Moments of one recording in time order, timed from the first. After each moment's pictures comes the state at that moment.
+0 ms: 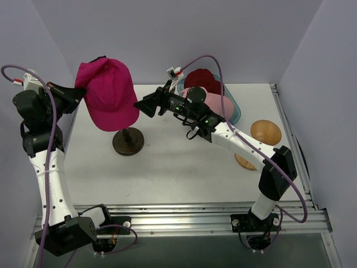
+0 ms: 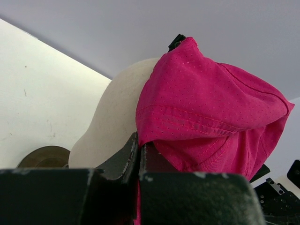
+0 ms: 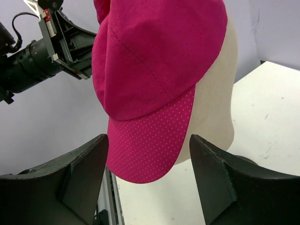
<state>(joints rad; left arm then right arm) 0.35 1.14 1.35 -0.32 0.50 -0.78 0.76 1.69 1.46 0.38 -0.38 0.56</state>
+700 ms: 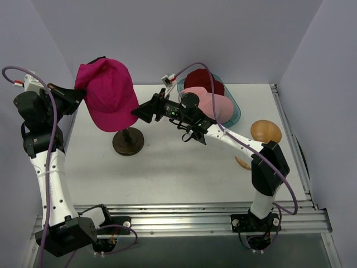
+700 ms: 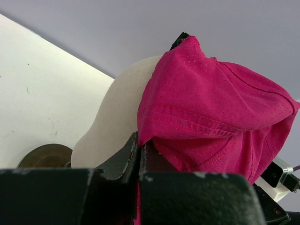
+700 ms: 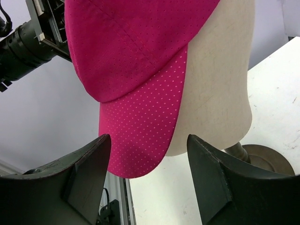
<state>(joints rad) 0.35 1.13 1.33 -0.32 0.49 -0.78 0.77 1.77 1.40 0.53 -0.46 0.66</state>
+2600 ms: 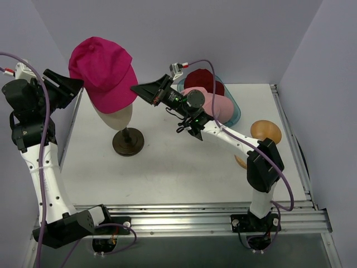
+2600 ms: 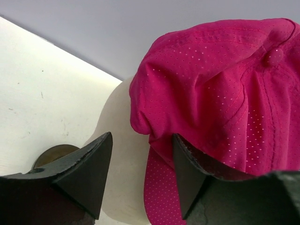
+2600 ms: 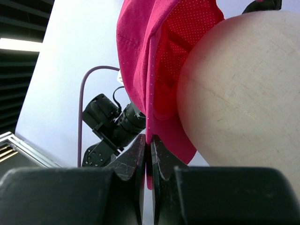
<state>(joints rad) 0.35 1.21 1.59 -0.53 0.47 -0.70 0.76 1.83 1.50 0.84 -0.36 1.36</state>
